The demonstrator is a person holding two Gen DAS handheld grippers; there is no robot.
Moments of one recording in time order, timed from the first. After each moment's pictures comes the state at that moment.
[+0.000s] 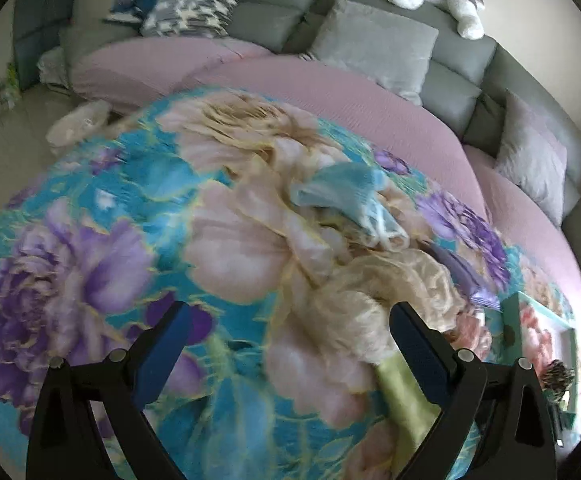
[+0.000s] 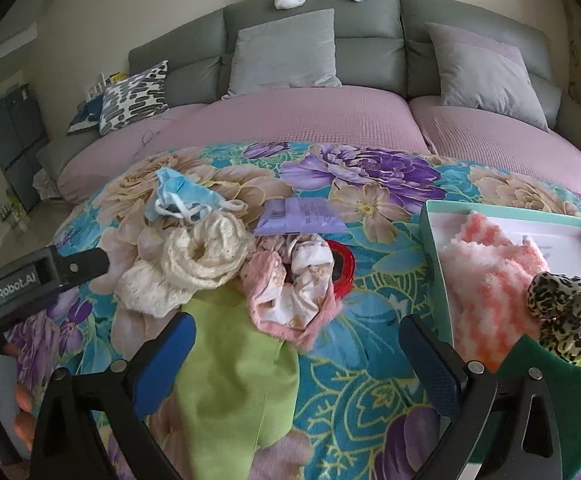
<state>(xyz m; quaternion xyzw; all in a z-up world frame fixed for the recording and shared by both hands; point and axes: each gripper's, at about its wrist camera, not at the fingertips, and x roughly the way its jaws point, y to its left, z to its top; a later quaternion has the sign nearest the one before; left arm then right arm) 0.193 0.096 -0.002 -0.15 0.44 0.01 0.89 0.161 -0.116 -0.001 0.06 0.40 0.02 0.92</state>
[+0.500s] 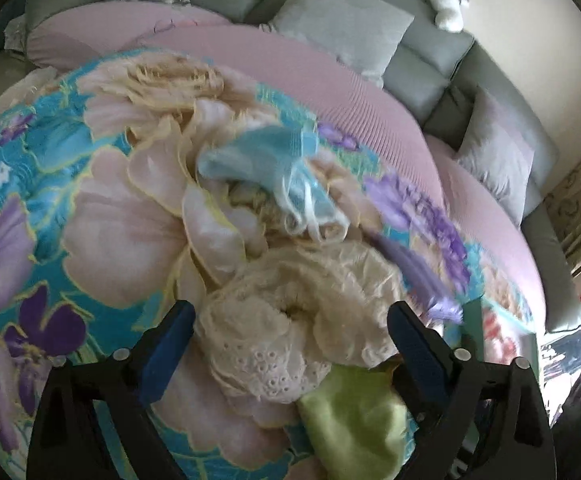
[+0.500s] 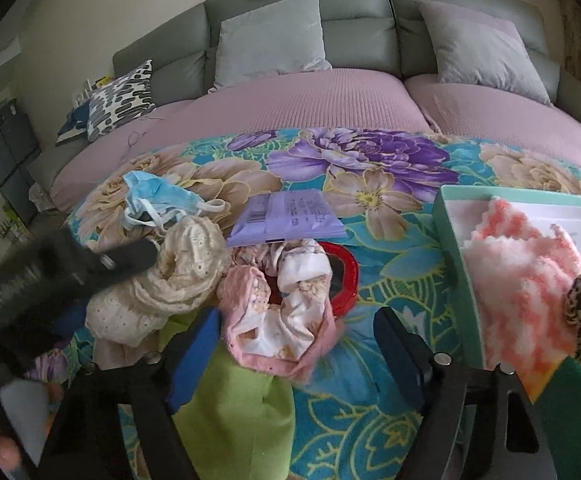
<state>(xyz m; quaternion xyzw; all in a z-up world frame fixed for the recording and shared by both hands) 0.229 0.064 -0.032 -0.21 0.46 -0.06 0.86 0.193 -0.120 -0.023 0.09 0.41 0.02 0.91</state>
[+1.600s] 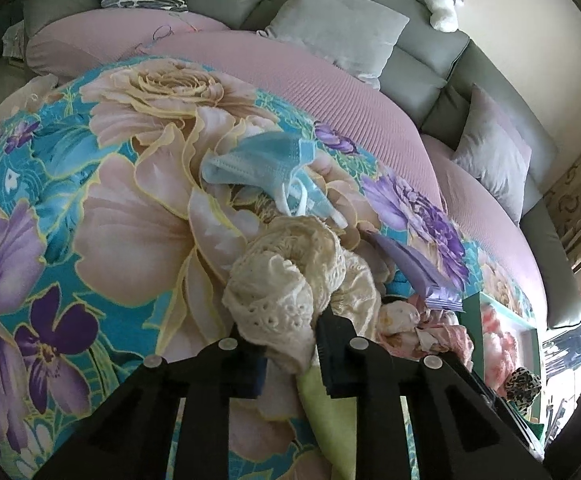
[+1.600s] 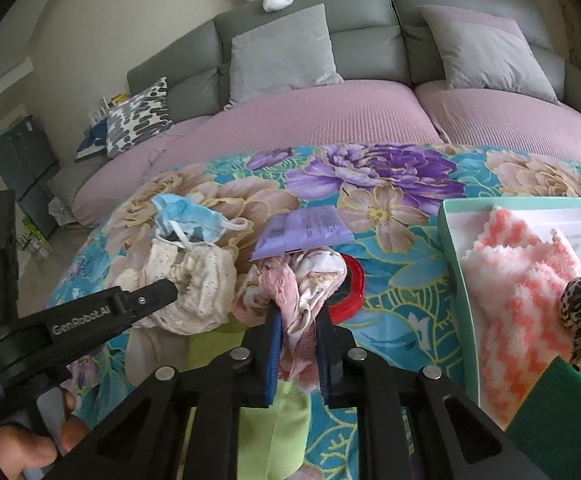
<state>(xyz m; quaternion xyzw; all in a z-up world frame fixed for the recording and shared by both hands) 0.216 0.070 -0.018 -0.20 0.44 -0.06 0.87 0.178 -0.127 -0.001 0.12 0.39 0.06 0.91</state>
